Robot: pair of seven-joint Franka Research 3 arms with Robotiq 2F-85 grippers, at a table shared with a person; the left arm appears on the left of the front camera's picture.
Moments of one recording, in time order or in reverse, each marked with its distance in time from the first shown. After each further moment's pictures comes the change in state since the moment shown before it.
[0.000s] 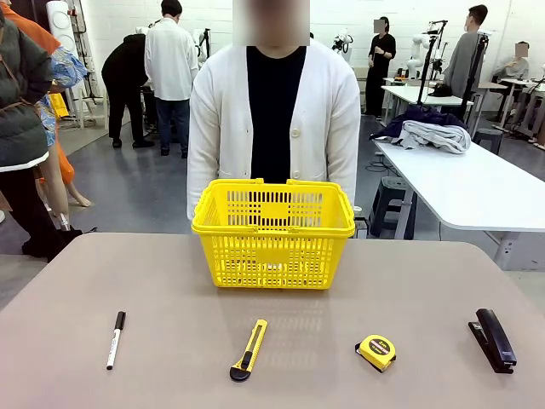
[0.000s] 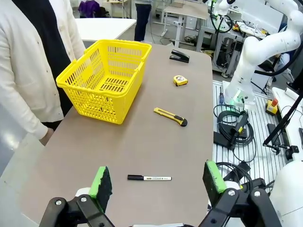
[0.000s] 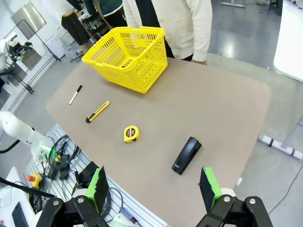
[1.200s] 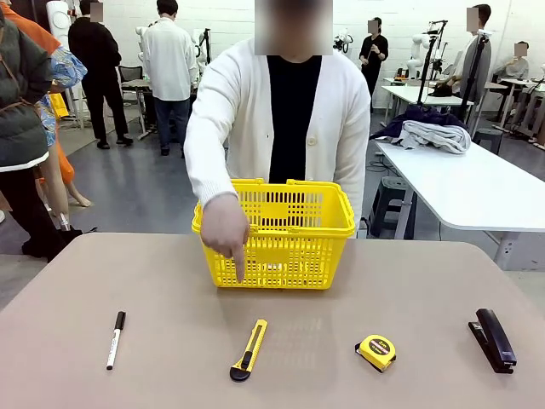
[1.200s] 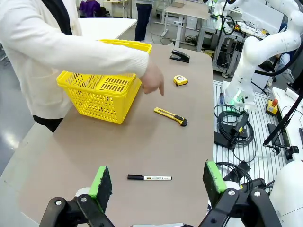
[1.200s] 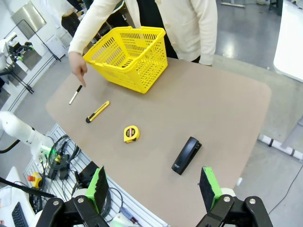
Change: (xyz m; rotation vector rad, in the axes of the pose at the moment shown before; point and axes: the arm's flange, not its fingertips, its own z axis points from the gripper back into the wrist) left arm 0.000 0.000 0.001 0.002 0.001 0.001; right arm 0.000 0.000 0.000 0.000 0.000 0.001
